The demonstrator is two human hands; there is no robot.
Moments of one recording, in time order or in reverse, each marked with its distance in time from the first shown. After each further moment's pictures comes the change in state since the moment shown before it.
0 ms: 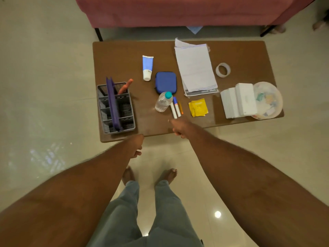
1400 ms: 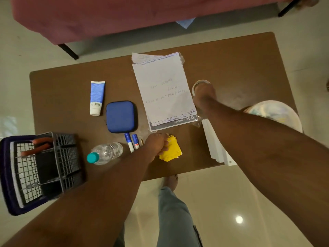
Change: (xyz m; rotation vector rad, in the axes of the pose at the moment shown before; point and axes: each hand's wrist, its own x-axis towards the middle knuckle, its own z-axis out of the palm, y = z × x) left_hand 0.119 0.258 0.256 -0.051 -0.044 0.114; right_hand 0.350 -0.059 -0.276 -0.619 0.361 -0.352
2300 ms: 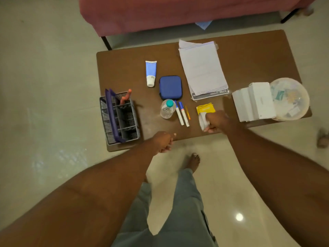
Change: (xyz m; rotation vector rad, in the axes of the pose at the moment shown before) left_hand -0.151 -0.165 -0.189 0.114 -0.111 0.097; right_hand -0.332 -0.105 0.037 0.747 -0.317 0.365
